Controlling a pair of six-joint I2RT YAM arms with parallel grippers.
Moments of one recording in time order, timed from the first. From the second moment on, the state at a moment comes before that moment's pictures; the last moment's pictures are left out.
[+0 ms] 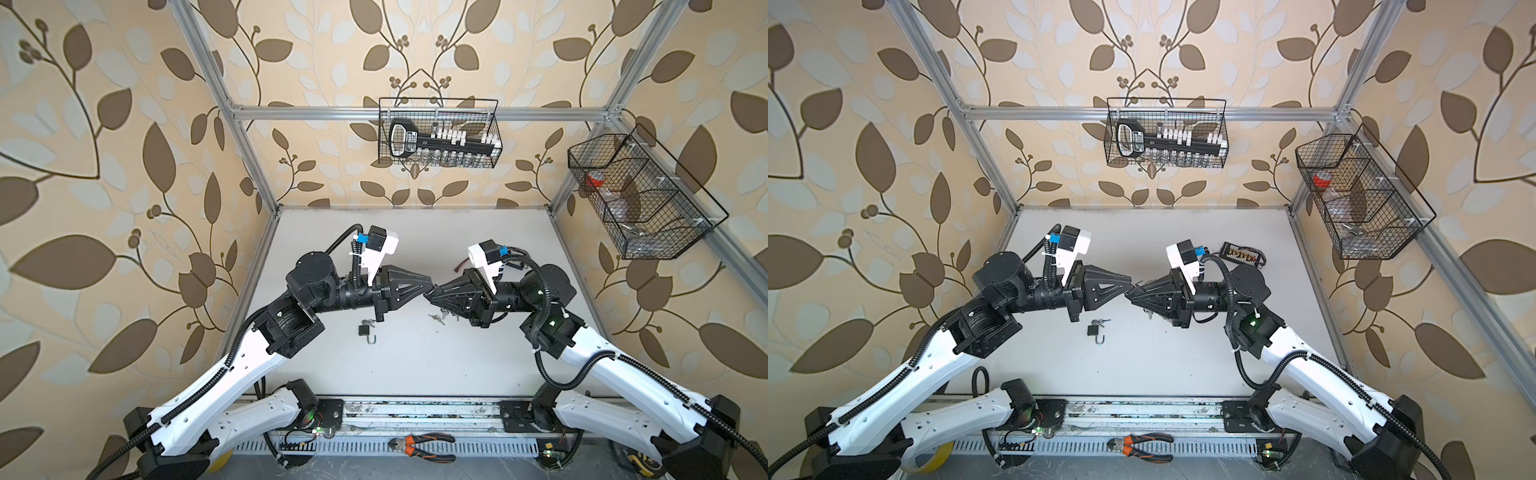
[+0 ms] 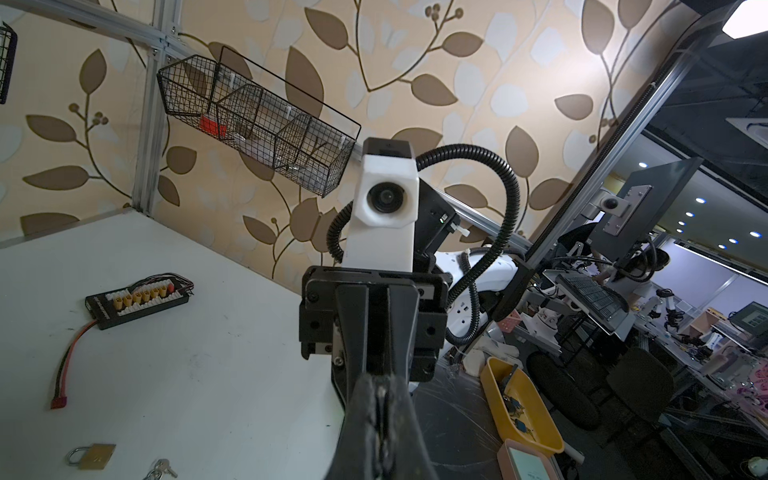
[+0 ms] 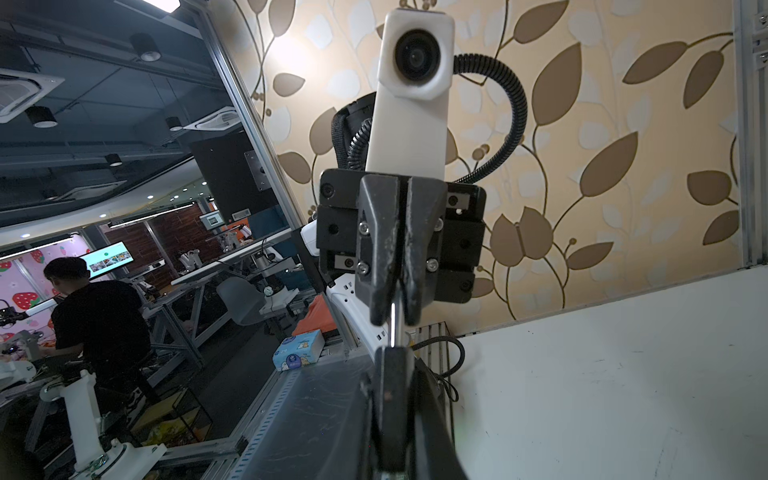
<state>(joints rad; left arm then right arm) -0.76 0.91 1.09 -0.09 0.66 -0.50 0.70 0.98 0.83 0.45 -0.86 0.57</state>
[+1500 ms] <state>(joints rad) -0.76 0.89 1.10 -0.31 0.22 -0.57 0.95 1.03 0.82 0.14 0.02 0.11</state>
